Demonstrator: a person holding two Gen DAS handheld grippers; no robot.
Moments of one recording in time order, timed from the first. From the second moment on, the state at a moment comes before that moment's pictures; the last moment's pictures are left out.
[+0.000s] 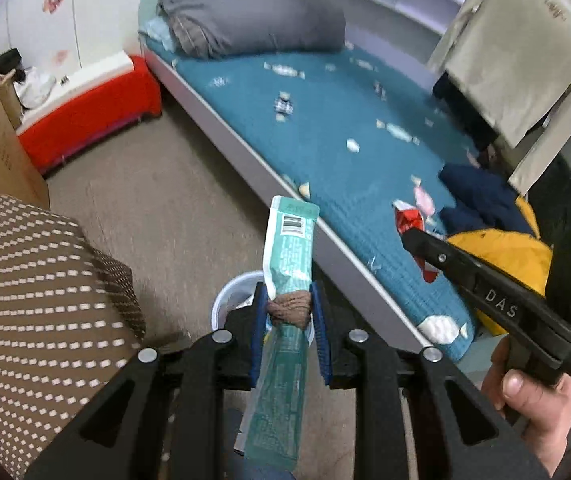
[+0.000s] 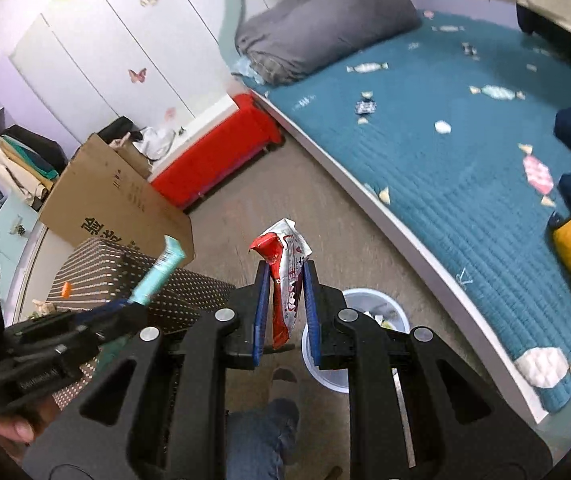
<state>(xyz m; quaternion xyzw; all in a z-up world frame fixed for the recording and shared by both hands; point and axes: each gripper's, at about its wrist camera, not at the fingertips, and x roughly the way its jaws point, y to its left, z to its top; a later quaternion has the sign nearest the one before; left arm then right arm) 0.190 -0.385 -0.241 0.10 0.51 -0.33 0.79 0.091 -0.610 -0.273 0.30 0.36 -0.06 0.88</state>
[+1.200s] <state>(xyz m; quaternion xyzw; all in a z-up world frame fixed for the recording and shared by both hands) 0.185 -0.319 -0.173 0.07 0.43 -0.30 0.85 0.081 -0.588 -0.255 0.34 0.35 -0.08 0.87</state>
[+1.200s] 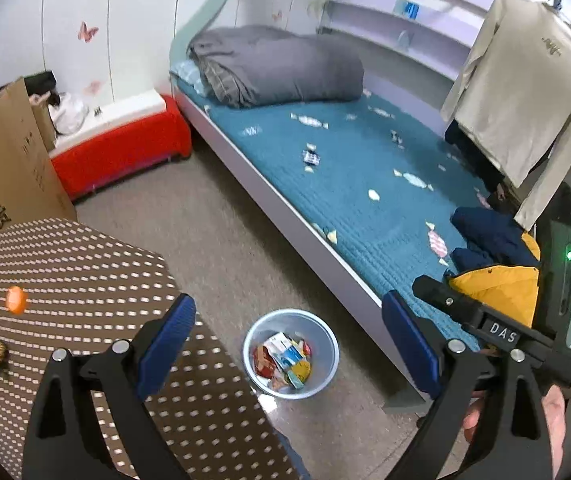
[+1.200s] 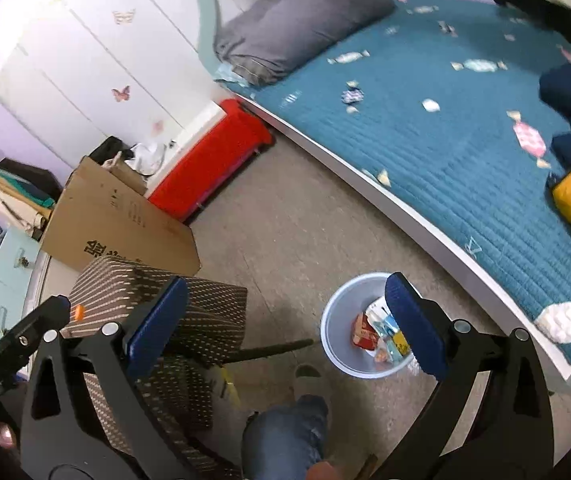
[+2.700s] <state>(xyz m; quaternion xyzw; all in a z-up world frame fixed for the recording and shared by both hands) 0.200 0.025 -0.178 0.02 0.37 -0.14 0.92 0.185 -0.276 -0.183 0.09 0.40 0.13 0.90</state>
